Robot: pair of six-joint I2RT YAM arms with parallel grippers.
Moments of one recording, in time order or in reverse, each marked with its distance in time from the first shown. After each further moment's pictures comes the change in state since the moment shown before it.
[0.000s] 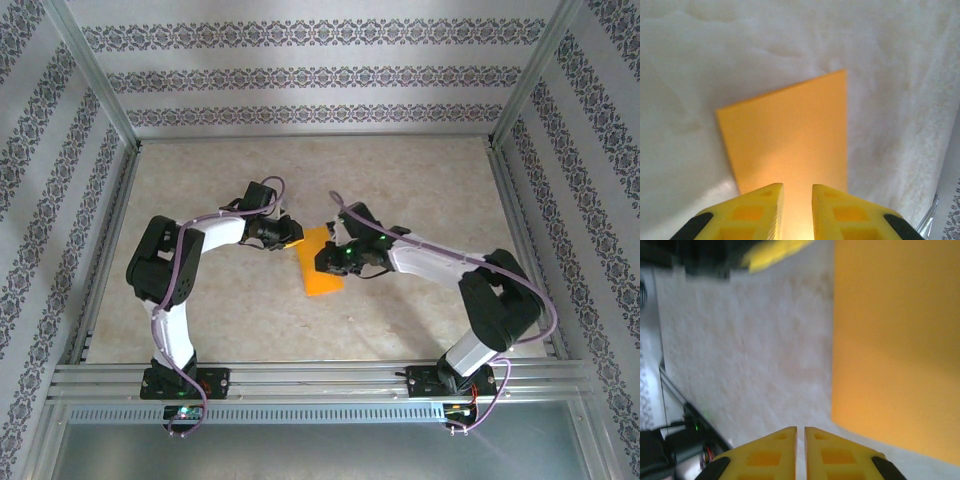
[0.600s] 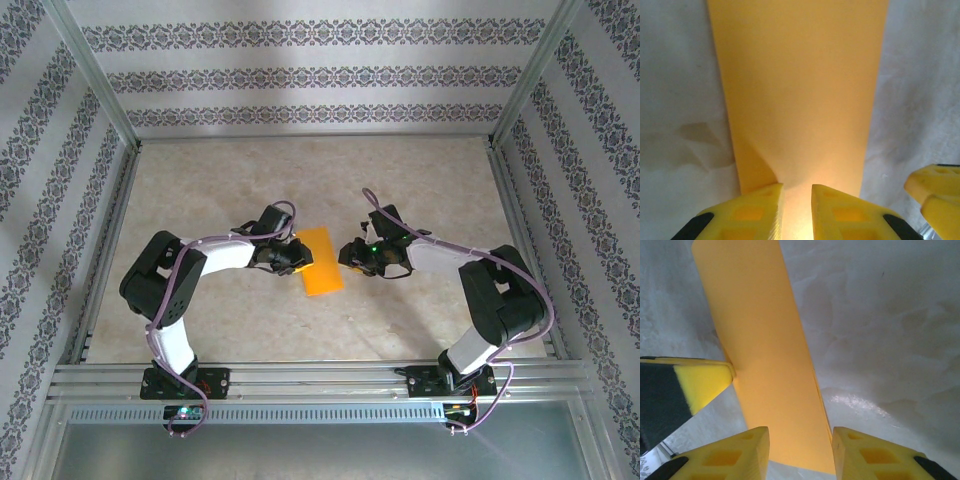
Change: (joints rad) left arm -0.153 -0.077 -0.171 0.050 -0.124 -0.206; right arm -0.173 0.038 -0.125 0.066 0.005 0.045
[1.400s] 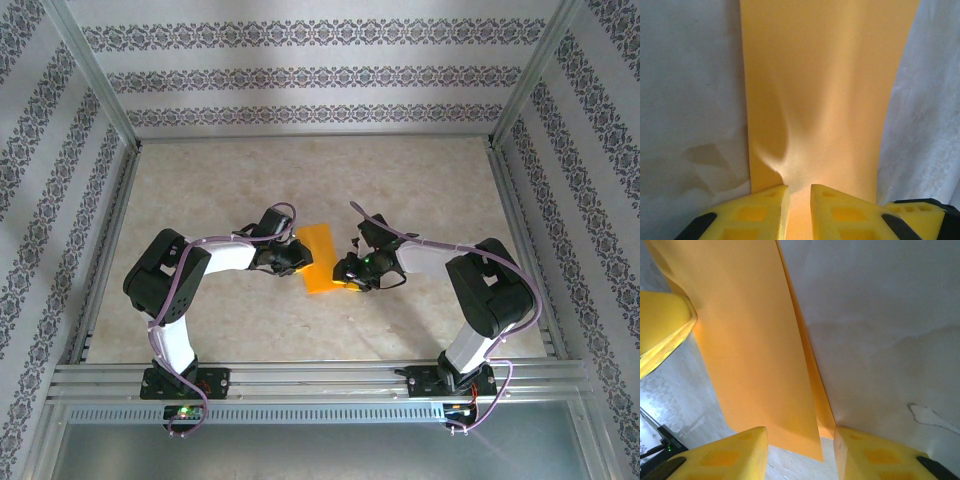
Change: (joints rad) left arm 0.000 0.021 -0.027 0.076 -0.010 -0.015; right arm 0.065 0.061 0.003 -0.088 -0.050 0.009
